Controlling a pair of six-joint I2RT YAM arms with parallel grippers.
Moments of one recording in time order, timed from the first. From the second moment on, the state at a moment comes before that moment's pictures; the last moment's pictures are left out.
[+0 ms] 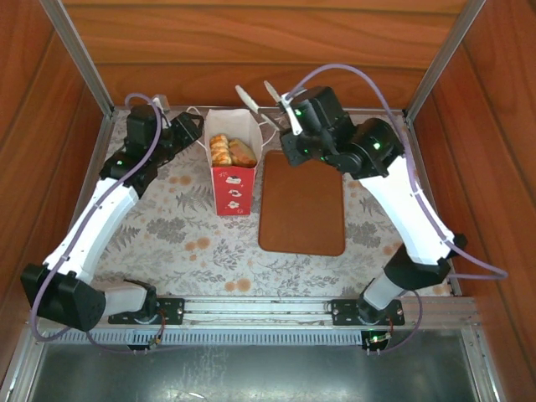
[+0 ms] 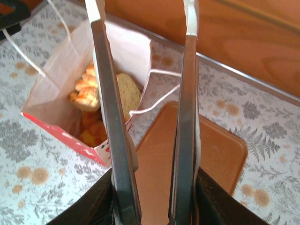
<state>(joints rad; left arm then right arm) -0.31 1.25 1.24 -0.36 0.12 -0.81 0.87 1.60 2.22 -1.34 0.32 0.14</state>
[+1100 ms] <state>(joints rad) -0.27 0.71 0.61 -0.31 -0.33 -1.01 0.65 1.36 0.95 -0.86 0.32 0.41</state>
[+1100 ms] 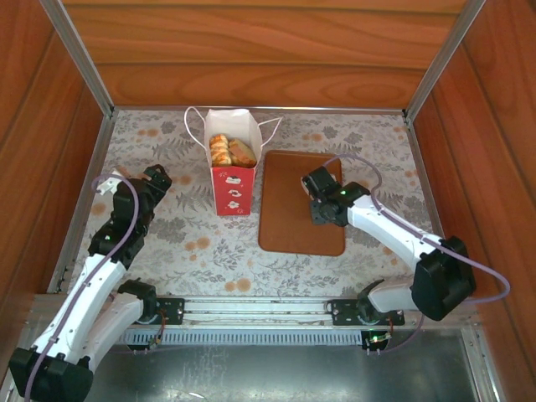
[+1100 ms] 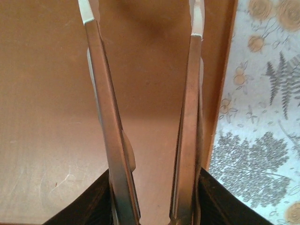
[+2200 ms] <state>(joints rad) -0.24 0.65 0.73 -0.42 -0.47 -0.82 0.79 1.37 0.76 -0.92 0.15 0.66</state>
